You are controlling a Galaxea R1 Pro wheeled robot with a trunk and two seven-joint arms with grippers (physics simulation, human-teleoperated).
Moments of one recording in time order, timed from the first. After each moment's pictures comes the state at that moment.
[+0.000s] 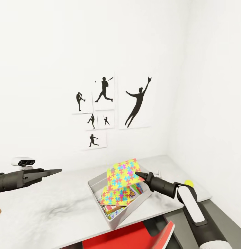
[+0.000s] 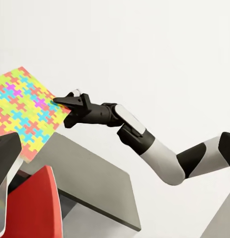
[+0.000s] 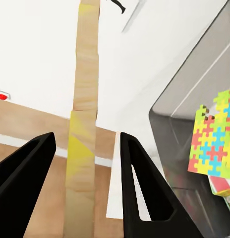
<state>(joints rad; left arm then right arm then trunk) -0.41 0.54 0.19 -1.41 0.52 1.01 -1.57 -0.43 -0.06 0.00 -1.21 -1.07 0.93 0.24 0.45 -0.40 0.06</state>
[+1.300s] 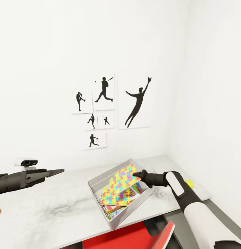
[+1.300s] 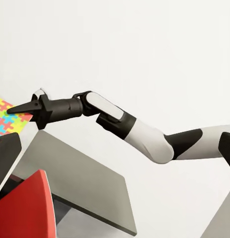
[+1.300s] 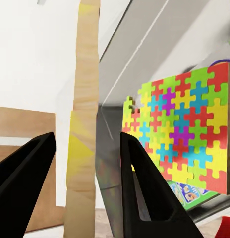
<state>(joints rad) -0.41 0.51 0.19 -1.41 0.52 1.01 -1.57 -0.73 -0.04 0.05 -0.72 -0.83 0.94 0.23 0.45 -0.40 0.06</state>
